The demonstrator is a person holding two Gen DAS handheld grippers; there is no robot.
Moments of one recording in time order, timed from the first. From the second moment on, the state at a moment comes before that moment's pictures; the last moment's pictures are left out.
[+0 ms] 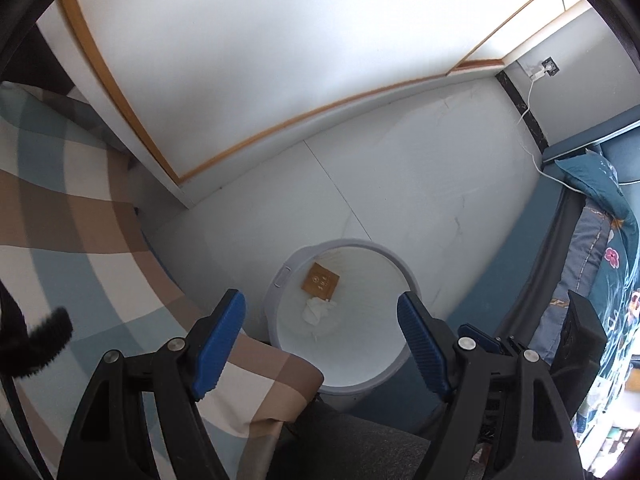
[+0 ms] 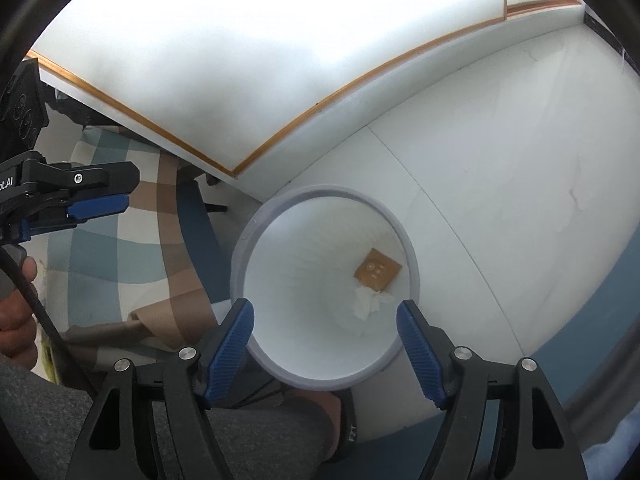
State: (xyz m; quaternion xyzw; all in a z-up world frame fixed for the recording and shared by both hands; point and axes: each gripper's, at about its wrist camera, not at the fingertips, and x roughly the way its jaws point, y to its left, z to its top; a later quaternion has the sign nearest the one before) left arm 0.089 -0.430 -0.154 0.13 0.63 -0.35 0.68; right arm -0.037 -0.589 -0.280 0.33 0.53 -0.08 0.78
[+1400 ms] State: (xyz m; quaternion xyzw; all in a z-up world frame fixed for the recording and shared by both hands) left arm 0.082 -0.023 0.038 -0.07 0.34 -0.04 0.94; right arm 0.008 -0.291 0.044 0.09 0.22 0.12 0.96
